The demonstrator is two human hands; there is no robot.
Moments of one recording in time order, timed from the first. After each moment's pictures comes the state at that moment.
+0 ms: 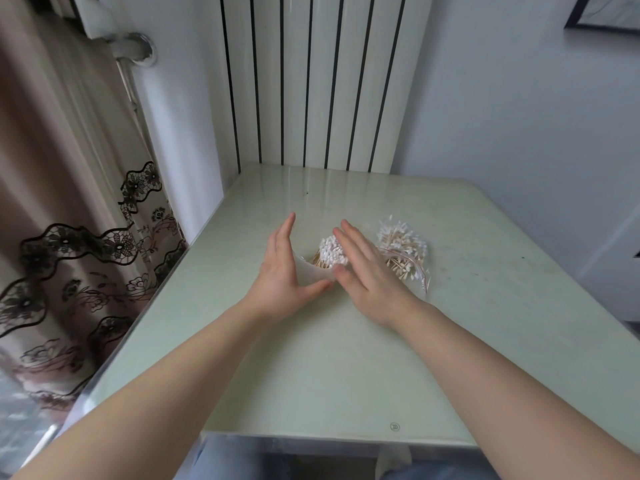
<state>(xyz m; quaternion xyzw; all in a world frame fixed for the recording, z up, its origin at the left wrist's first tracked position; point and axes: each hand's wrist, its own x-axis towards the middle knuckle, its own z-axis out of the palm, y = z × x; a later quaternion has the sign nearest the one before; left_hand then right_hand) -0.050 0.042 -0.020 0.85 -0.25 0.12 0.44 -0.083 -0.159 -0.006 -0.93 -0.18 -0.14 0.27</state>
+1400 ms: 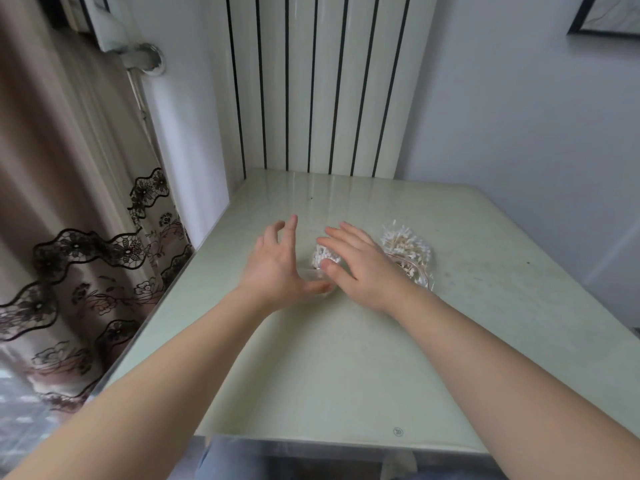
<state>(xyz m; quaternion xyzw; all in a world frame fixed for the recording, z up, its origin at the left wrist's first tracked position) -0.043 0.048 0.011 0.94 -0.17 0.10 0.27 -0.071 -0.145 0.023 -0.95 -0.21 -0.15 0.18</state>
